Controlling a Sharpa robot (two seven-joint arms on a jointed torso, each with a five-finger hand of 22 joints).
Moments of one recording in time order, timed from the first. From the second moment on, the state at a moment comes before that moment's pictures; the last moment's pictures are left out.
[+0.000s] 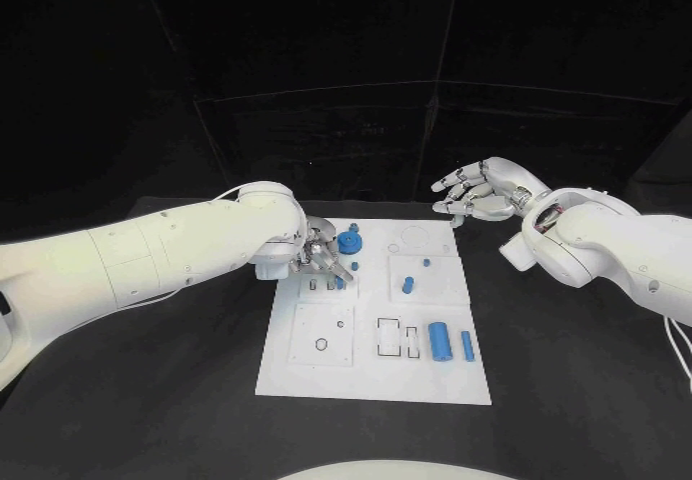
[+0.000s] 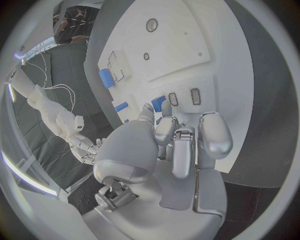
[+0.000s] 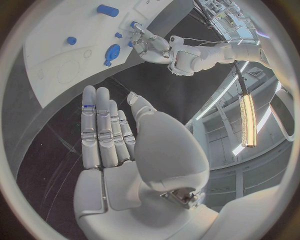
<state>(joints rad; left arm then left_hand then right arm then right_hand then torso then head) 1.31 -0.60 -0.07 1.29 -1.05 0.31 -0.50 1.25 0.15 -0.14 0.16 0.05 0.89 0.04 0.67 0.50 1.35 -0.02 1.25 1.09 1.47 -0.09 1.57 1.31 0.11 1.40 0.02 1.30 1.07 1.31 -0.81 -0.05 1.42 -0.83 -0.31 0.10 1.42 -0.02 0.09 0.07 0.29 0.73 0.19 0.26 0.07 0.87 0.13 0.65 0.31 1.23 0.05 0.39 0.79 0.18 1.09 0.15 0.52 0.21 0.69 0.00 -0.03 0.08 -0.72</state>
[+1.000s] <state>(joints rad) 1.31 -0.61 -0.07 1.30 -1.06 0.31 -0.50 1.29 0.08 0.19 0.10 0.13 0.85 0.05 0.63 0.48 1.33 -0.03 1.23 1.08 1.47 -0.09 1.57 1.31 0.11 1.39 0.02 1.30 1.07 1.31 -0.80 -0.05 1.41 -0.83 -0.30 0.10 1.42 -0.02 0.09 0.07 0.29 0.73 0.19 0.26 0.07 0.87 0.14 0.65 0.31 1.23 0.05 0.39 0.78 0.18 1.09 0.15 0.52 0.21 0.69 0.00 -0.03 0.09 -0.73</state>
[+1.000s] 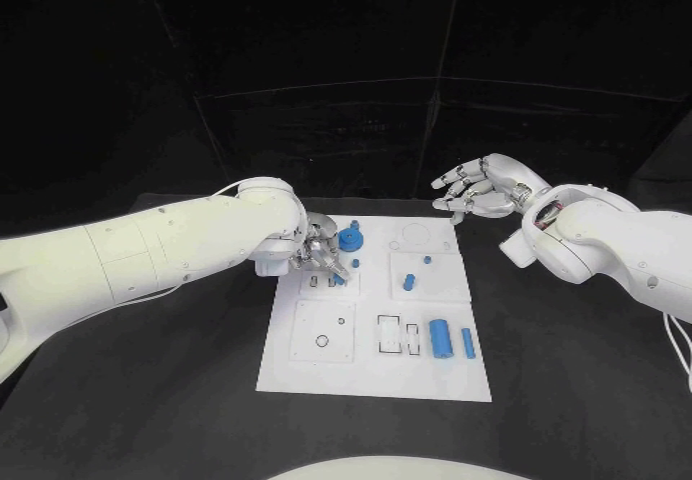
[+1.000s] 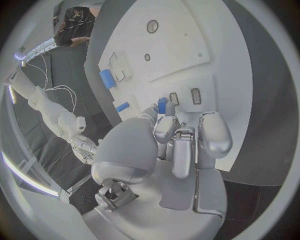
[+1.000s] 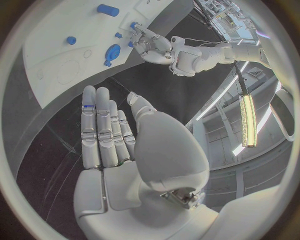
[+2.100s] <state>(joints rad) 1.31 -0.75 -0.09 1.43 -0.93 0.07 -0.46 1.08 -0.08 0.58 0.05 0.20 0.86 0.05 0.72 0.56 1.36 -0.03 1.24 1.09 1.47 -0.09 1.57 1.31 0.11 1.40 0.02 1.31 1.11 1.31 -0.80 -0.05 1.40 -0.83 -0.30 0.10 1.42 -0.02 0.09 0.07 0.30 0.73 0.19 0.26 0.07 0.87 0.14 0.66 0.31 1.24 0.06 0.38 0.78 0.18 1.09 0.15 0.52 0.21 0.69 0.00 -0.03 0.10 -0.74</state>
